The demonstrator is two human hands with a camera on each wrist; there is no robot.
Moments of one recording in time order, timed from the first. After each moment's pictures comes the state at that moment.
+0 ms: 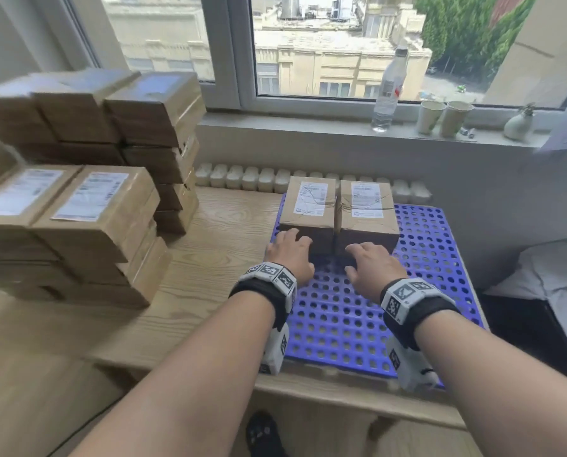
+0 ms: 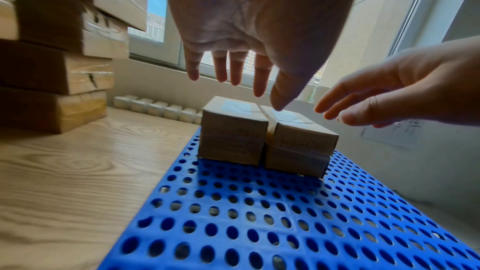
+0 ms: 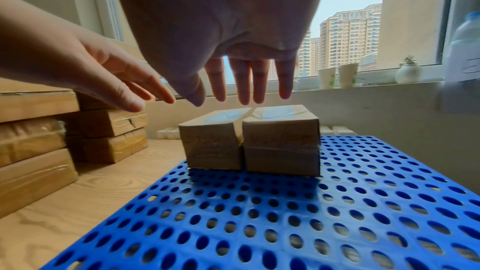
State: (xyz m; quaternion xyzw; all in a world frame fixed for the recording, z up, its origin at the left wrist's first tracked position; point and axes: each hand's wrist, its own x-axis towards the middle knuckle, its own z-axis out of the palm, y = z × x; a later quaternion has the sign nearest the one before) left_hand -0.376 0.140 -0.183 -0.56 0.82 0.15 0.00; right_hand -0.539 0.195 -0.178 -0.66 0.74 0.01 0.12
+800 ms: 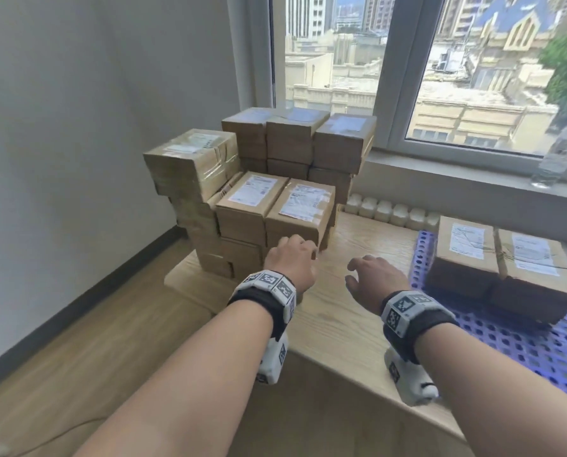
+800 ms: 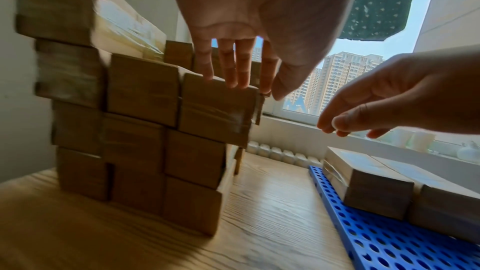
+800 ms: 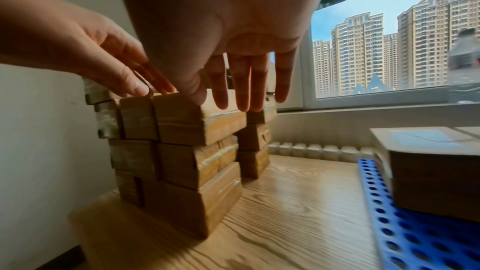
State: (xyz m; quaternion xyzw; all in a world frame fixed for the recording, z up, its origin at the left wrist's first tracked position) left_hand -0.053 0.203 -0.121 -0.66 0.74 0.07 -0.09; right_hand -0.223 0.203 -0.132 -0.78 0.62 -0.02 0.06
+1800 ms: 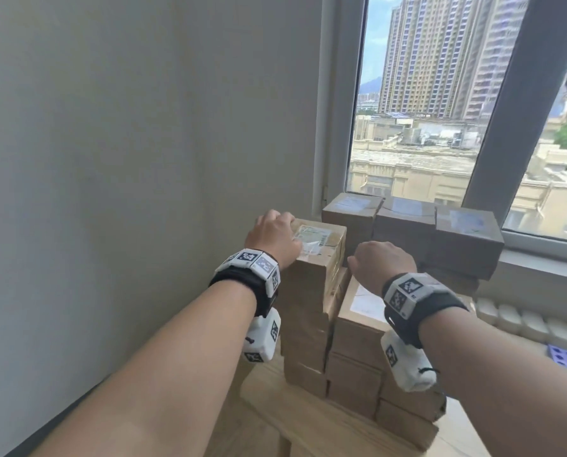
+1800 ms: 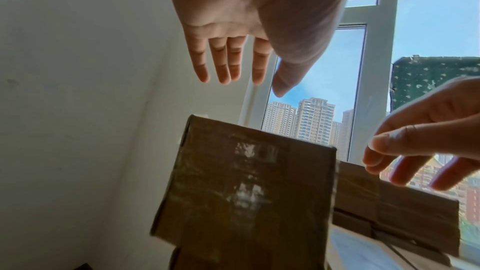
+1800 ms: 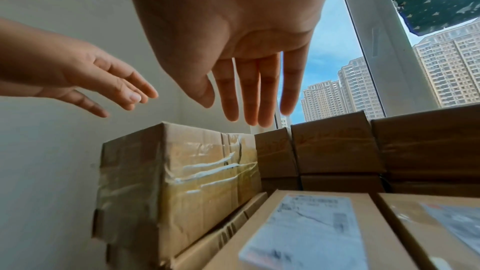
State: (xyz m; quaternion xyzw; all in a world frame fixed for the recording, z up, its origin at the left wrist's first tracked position) left_hand 0.250 0.071 0.011 -0.73 0.64 -0.01 -0.23; right_hand 0.056 0.047 -0.011 -0.78 0.61 -0.14 -0.02
